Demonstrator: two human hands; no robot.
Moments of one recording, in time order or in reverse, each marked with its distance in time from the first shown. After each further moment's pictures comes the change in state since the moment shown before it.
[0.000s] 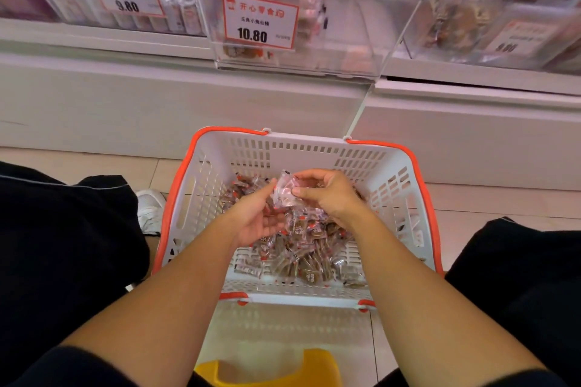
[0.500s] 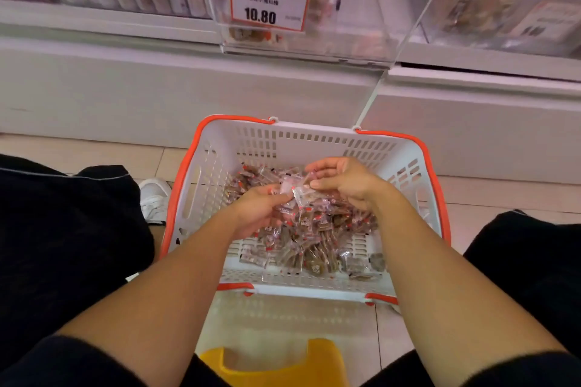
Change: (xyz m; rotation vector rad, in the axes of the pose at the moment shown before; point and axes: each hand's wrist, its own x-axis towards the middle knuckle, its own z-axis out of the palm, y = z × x) left_hand -0.001 -0.004 -0.013 0.271 -0.093 0.088; right_hand 0.008 -0.015 -0.025 0.081 -0.169 0.220
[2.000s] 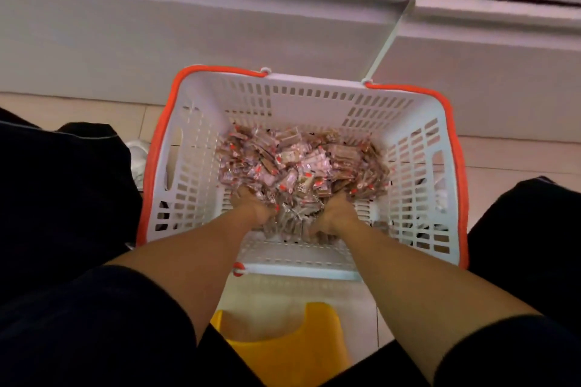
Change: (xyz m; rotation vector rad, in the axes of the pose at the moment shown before) left_hand 0.053 -0.078 0.005 0.646 0.434 -0.509; right_hand 0.027 0.143 0.023 -0.883 0.228 0.622
